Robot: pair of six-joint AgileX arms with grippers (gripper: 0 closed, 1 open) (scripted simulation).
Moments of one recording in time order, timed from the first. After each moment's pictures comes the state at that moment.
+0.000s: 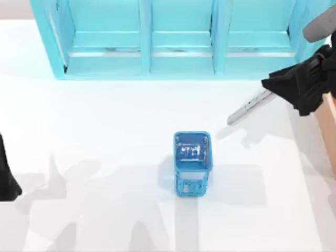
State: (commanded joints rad) left arm 0.00 0.00 0.00 0.00 0.00 0.00; right arm 0.23 1.33 0.96 -0.33 -0.61 -0.20
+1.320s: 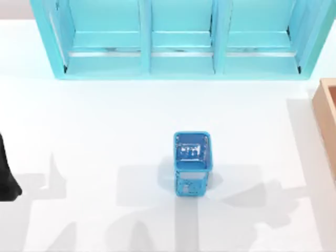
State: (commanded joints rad) left arm 0.00 0.00 0.00 0.00 0.00 0.00; right arm -0.27 1.31 1.33 -1.07 -0.20 -0.51
